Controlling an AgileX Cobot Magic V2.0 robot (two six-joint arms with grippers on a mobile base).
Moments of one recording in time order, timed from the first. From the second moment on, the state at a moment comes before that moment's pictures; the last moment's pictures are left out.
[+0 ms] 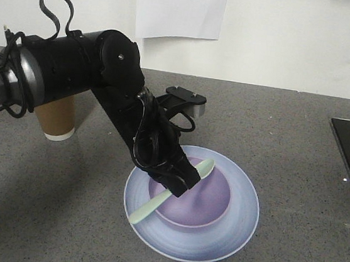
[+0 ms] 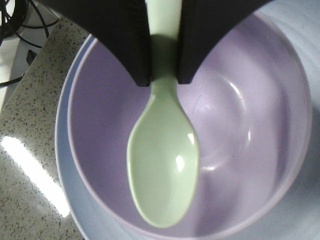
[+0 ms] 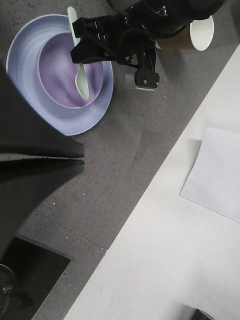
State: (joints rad) left arm -0.60 1.88 -1.63 -0.46 1.19 0.30; right arm 0.22 0.95 -1.67 0.12 1.28 -0.33
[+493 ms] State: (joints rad) left arm -0.60 1.88 -1.63 -0.46 1.19 0.30; right arm 0.22 0.95 -1.67 0.12 1.28 -0.31
